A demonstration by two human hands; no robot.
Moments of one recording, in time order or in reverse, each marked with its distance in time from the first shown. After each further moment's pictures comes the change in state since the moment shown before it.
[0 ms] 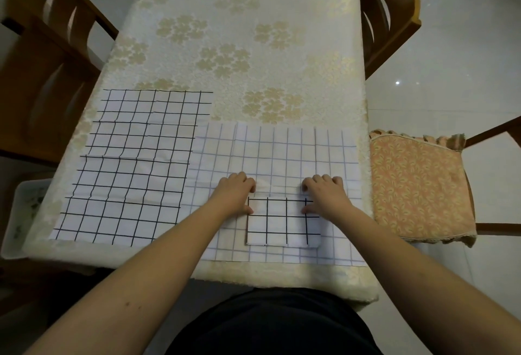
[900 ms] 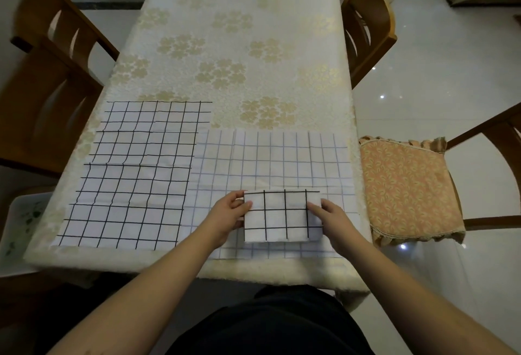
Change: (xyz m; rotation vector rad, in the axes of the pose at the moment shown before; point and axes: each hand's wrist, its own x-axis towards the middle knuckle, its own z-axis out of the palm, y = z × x) left_hand -0.075 0.017 0.009 -1.645 0.035 -0.327; right_hand -0.092 -0.034 0.001 1.449 0.055 0.438
